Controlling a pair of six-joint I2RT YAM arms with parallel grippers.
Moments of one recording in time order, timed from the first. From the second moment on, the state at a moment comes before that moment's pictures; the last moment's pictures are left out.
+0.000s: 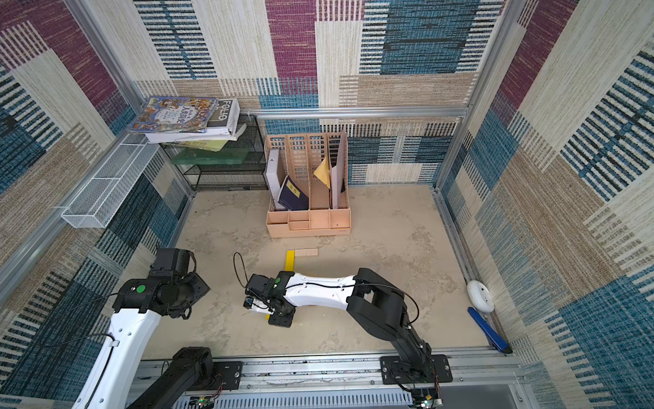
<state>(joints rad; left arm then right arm) -0.01 0.85 0.93 -1.25 -0.17 -0.80 1.25 2.06 1.53 -0.85 0.05 -0.24</state>
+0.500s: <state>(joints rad) -0.01 0.85 0.90 -1.23 -0.15 -0.80 1.25 2.09 1.54 -0.88 0.09 -0.24</state>
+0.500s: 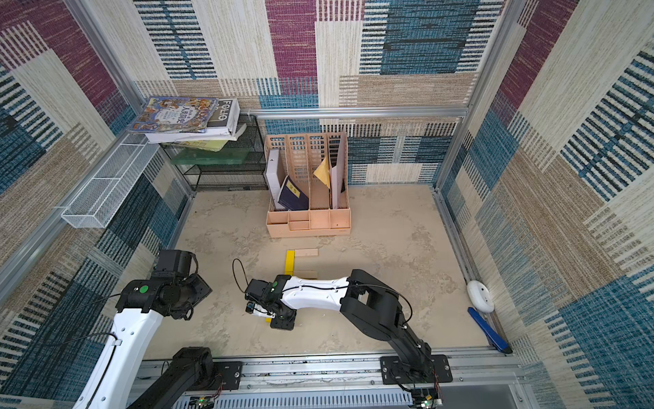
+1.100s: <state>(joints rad) -0.01 0.85 0.88 -1.20 -0.13 -0.80 1.21 2.06 1.49 -0.87 0.15 -0.24</state>
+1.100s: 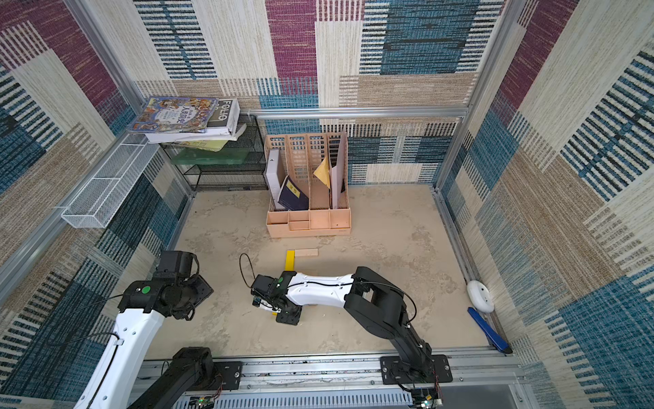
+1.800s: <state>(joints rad) -0.01 0.85 0.87 -1.19 -0.13 -0.80 1.20 2.03 1.44 -0.85 0.20 -0.28</state>
